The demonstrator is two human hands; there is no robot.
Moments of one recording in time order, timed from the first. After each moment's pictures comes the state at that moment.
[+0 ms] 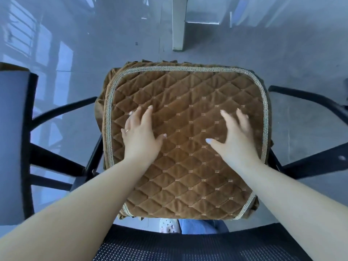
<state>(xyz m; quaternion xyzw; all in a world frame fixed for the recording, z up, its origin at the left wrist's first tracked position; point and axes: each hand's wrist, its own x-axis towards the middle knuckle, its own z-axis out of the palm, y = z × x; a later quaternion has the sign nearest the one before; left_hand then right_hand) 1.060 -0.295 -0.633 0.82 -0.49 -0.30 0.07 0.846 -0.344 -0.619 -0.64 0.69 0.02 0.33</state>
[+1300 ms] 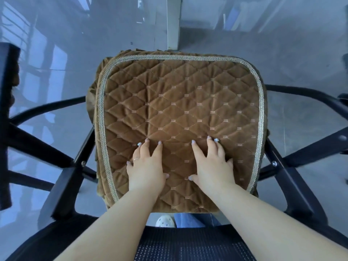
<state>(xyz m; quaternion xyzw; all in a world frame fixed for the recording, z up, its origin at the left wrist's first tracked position) 1.016 -0.224 -0.652 0.78 -0.50 -0.36 -0.12 0.866 -0.263 -0.652 -0.71 0.58 0.28 0.28</state>
